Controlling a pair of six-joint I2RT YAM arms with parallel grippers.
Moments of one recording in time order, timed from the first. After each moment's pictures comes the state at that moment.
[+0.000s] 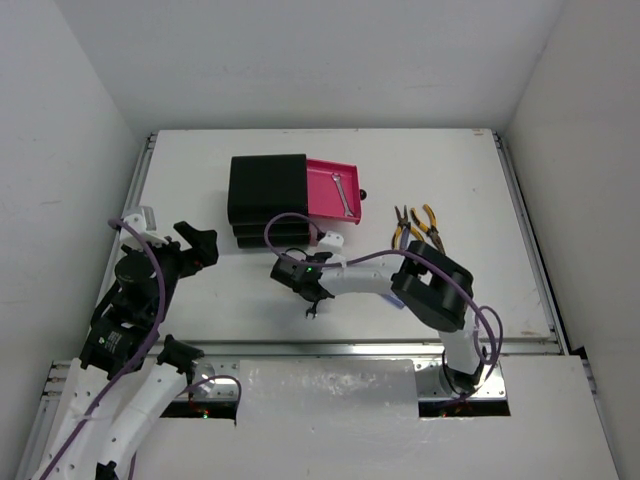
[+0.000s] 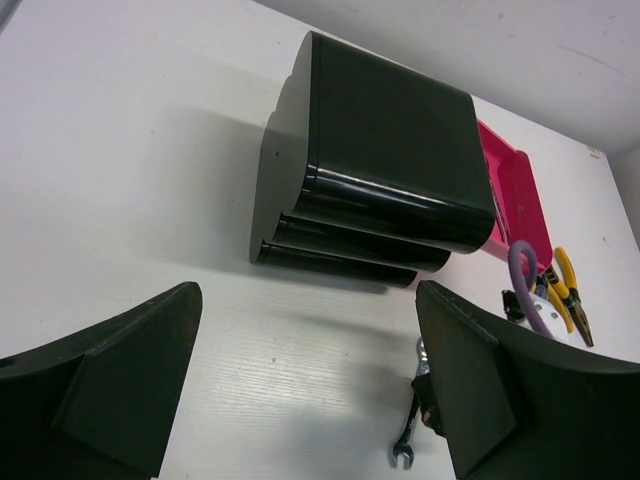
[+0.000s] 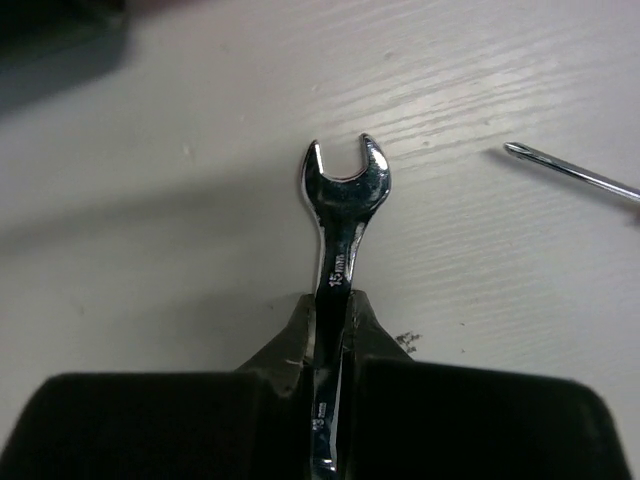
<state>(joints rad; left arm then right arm) -0.31 0.43 0.77 -0.62 -0.32 -0.50 1.09 2.03 1.27 -0.64 0.67 1.36</state>
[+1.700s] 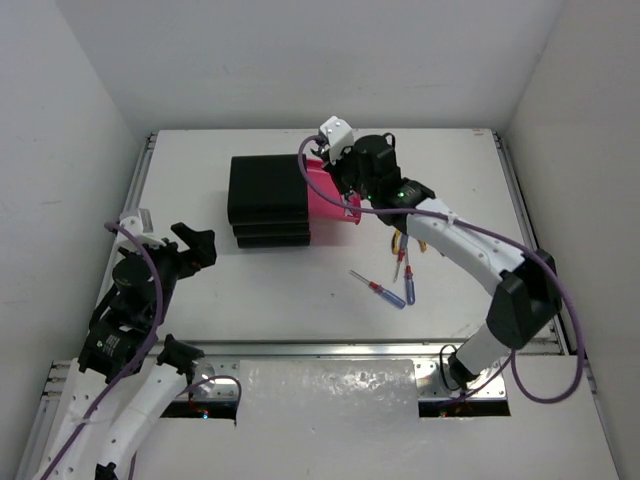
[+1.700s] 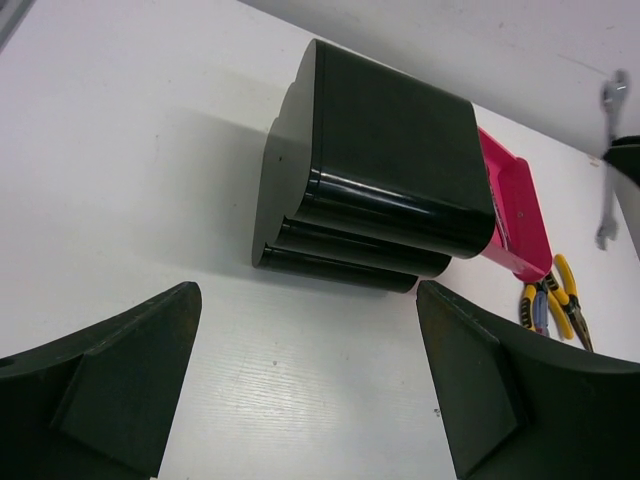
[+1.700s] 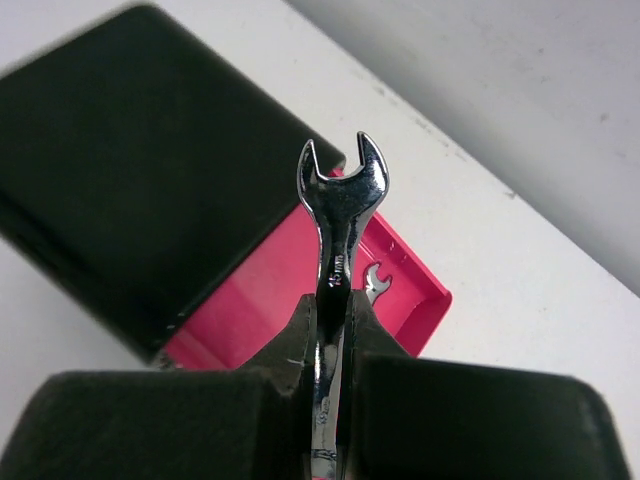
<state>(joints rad) -0.32 0.41 0.77 -0.62 -0.34 -0.50 0.65 1.56 1.32 -0.06 0.06 -0.23</state>
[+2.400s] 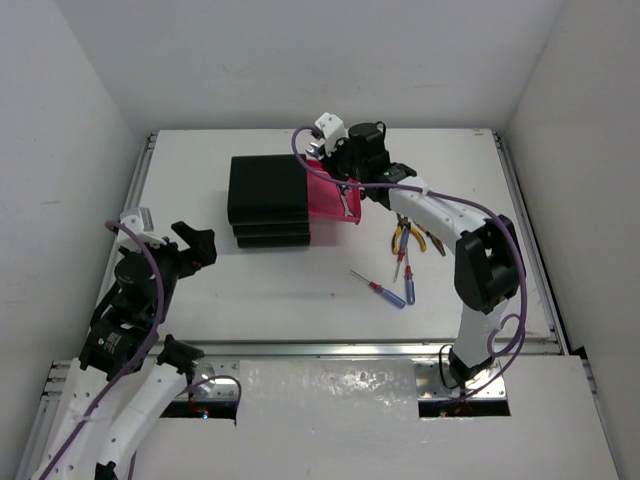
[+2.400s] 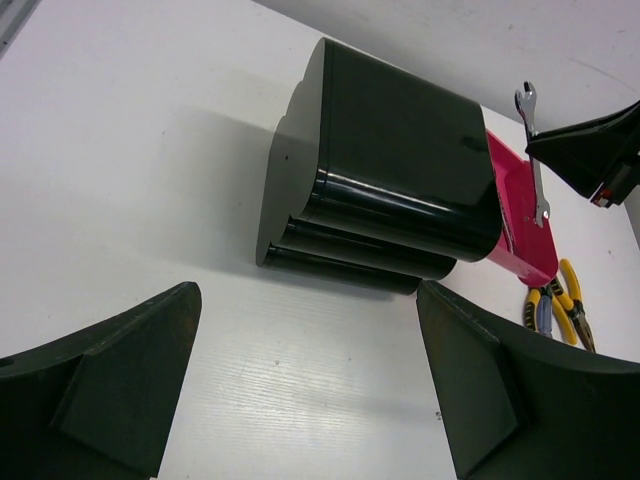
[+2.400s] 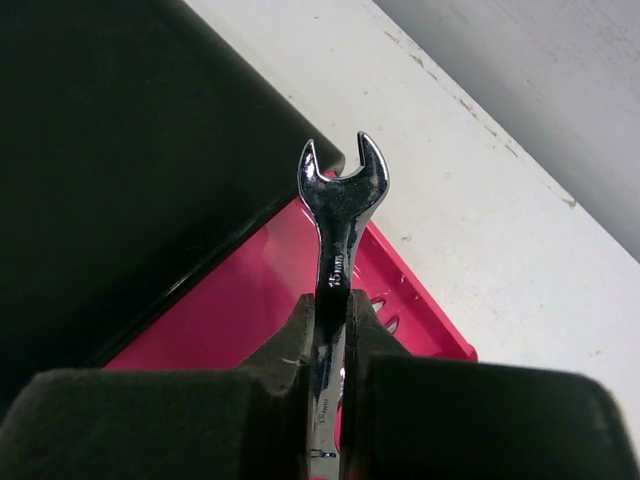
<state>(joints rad) -0.32 0.42 0.77 -0.62 -0.36 -0.51 0.52 1.86 1.49 -0.04 -0.16 -0.29</state>
